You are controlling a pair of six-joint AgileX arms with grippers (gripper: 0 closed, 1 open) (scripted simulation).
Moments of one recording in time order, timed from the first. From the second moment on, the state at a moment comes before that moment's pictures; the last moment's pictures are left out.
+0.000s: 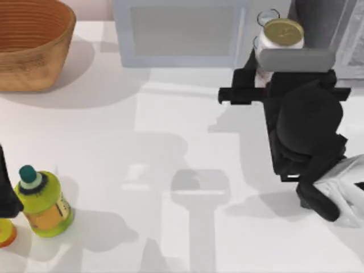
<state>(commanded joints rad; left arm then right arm) 0.00 0.00 0.00 0.00 0.00 0.00 0.69 1.78 0.70 1.08 0.71 0.02</state>
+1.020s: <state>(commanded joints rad) 0.00 0.00 0.00 0.00 0.00 0.00 0.93 2.40 0.94 1.44 0.95 0.02</state>
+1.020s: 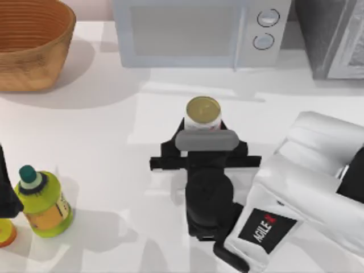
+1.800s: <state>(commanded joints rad) 0.00 0.00 0.00 0.00 0.00 0.00 0.88 2.46 1.02 1.43 0.91 0.02</state>
